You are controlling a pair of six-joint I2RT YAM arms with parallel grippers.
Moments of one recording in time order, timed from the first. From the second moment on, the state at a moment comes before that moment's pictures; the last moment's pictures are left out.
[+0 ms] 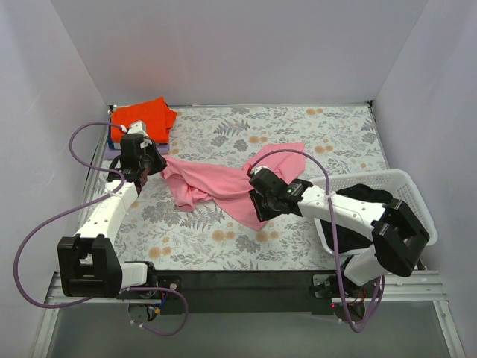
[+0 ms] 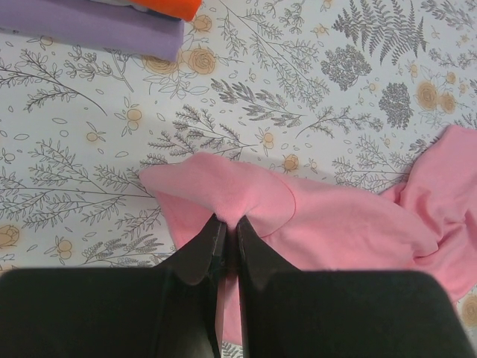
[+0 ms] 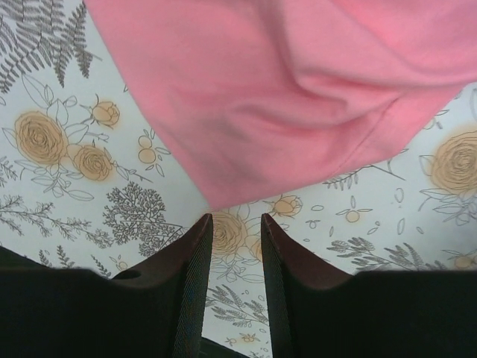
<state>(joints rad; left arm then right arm) -0.04 1.27 0.90 -0.22 0.03 -0.40 0.92 1.47 1.00 -0.57 0.12 0.43</state>
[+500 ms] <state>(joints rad) -0.04 1.28 0.90 -0.22 0.04 -0.40 0.95 1.58 0.93 -0.48 0.11 0.50</state>
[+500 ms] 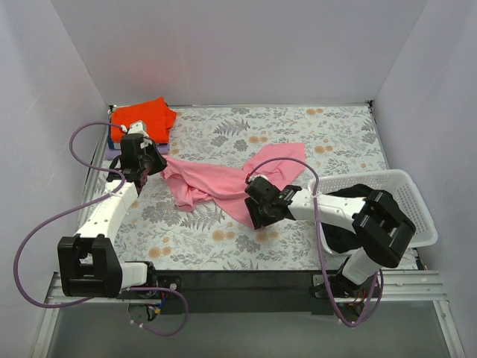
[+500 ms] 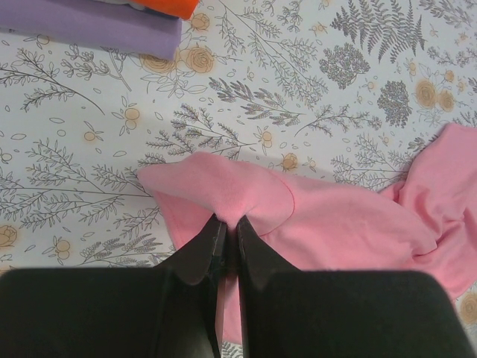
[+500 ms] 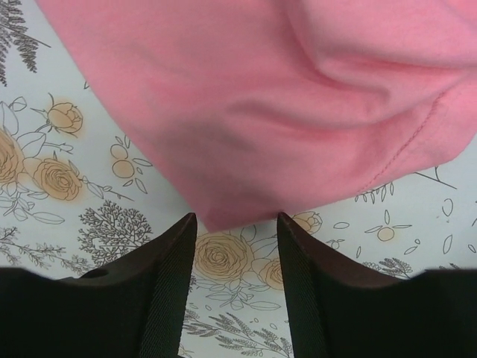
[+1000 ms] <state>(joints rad) -0.04 1.28 0.90 -0.22 0.04 -0.40 0.86 1.60 0.89 -0.41 0.15 0.51</state>
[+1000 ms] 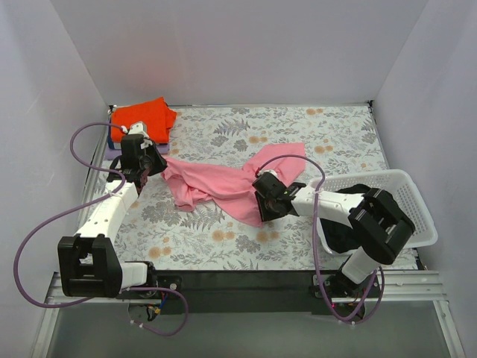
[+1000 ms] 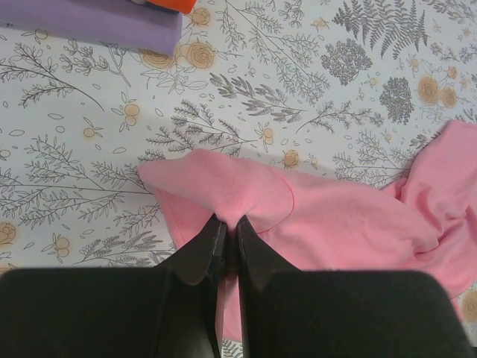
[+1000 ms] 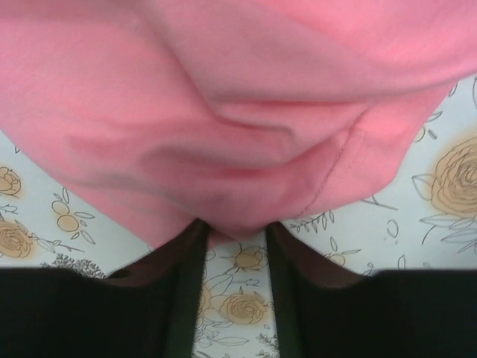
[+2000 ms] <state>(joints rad) -0.04 1.29 0.90 -0.22 0.11 -0.40 0.84 2.05 1.70 -0.64 0.11 0.29</state>
